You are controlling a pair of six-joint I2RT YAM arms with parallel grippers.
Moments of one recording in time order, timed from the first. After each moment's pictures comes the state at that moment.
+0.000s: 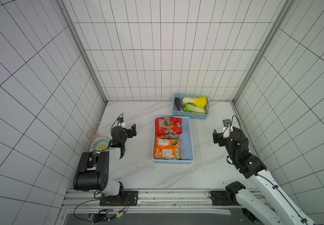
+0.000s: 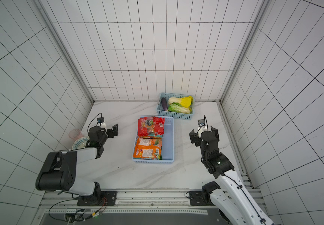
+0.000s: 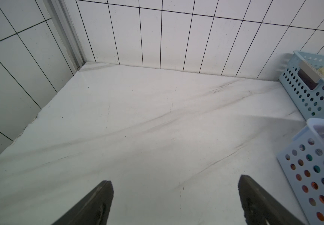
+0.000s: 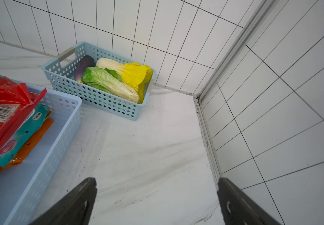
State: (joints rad) left arm 0.03 1.51 0.47 0.69 0.04 -0.10; right arm 0.46 0.70 0.66 -0.32 0.47 -0.14
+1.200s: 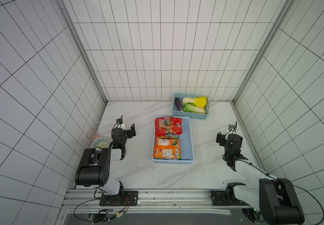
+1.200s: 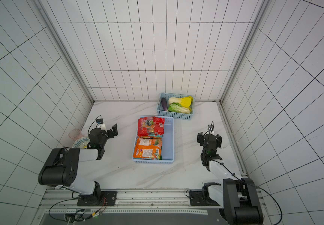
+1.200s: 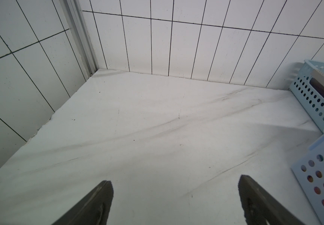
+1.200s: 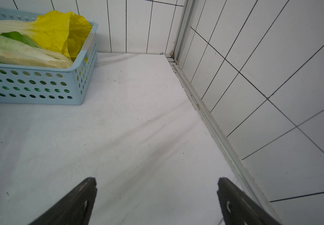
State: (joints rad) left arm 0.03 1.55 0.44 0.82 -0.01 -0.10; right arm 0.13 1.18 0.31 0.50 0.37 -0.02
